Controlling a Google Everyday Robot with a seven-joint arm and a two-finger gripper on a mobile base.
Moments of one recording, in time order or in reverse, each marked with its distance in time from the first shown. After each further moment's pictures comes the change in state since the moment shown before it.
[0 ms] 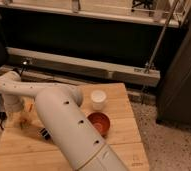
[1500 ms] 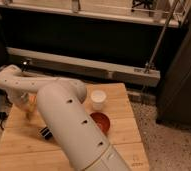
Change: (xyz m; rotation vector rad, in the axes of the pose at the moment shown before) arm 0.044 0.026 -0.056 -0.017 0.206 0.119
